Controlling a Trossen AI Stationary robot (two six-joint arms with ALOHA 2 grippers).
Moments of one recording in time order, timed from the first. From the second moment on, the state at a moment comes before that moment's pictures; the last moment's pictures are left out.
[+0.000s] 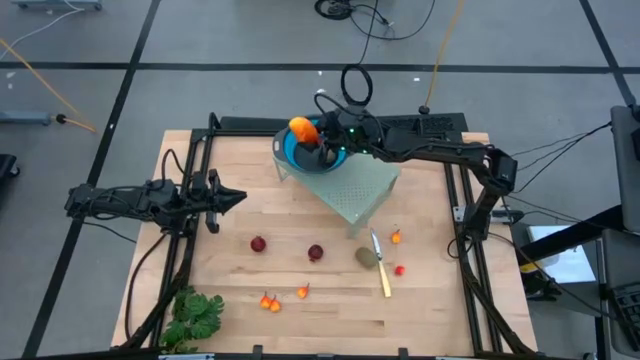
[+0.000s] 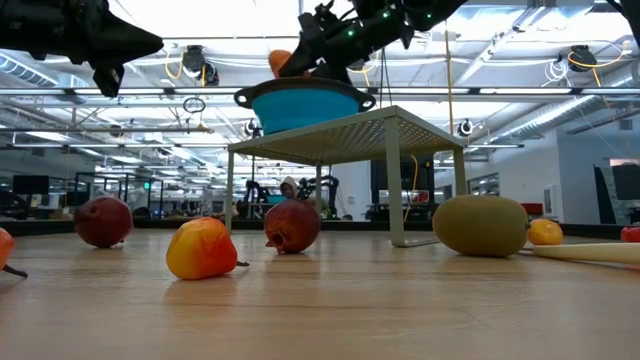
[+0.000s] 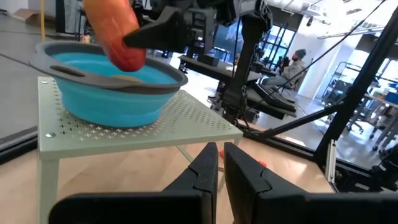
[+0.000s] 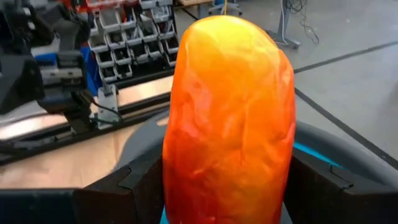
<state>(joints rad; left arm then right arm) -0.11 0.23 0.27 -0.03 -0.27 -0.29 -0.35 1.75 1.46 0.00 -0.03 0.10</state>
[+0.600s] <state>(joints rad) -0.11 0.23 0.27 -0.03 -0.29 -0.29 -0.35 1.75 1.46 0.00 -0.02 0.36</state>
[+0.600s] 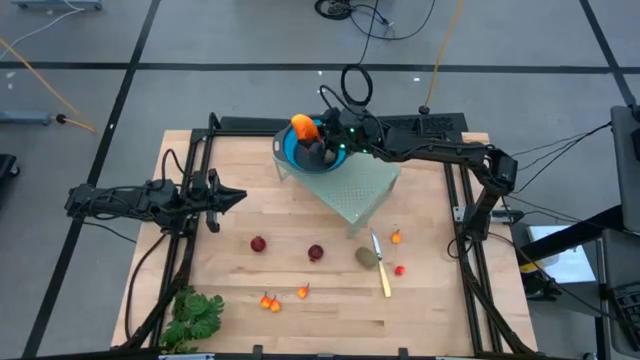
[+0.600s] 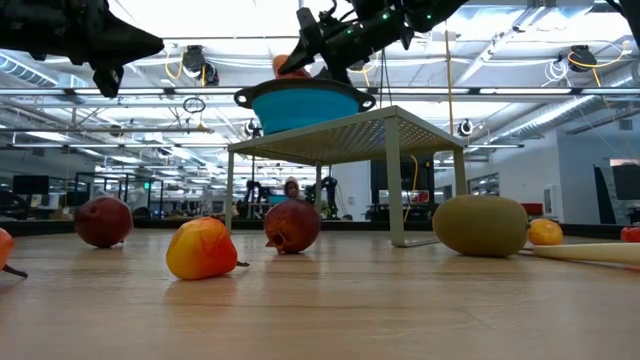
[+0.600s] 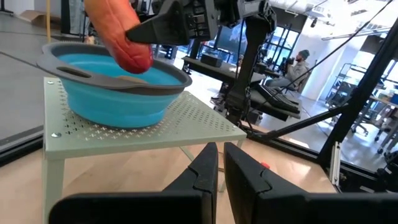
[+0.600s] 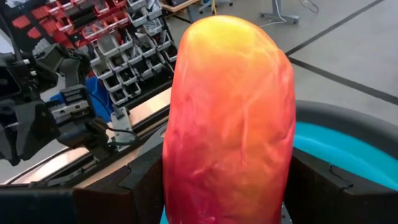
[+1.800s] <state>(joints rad) -0.11 0.23 0.27 -0.03 -0.29 -0.29 -0.35 1.79 1.46 0.01 -0.03 0.35</state>
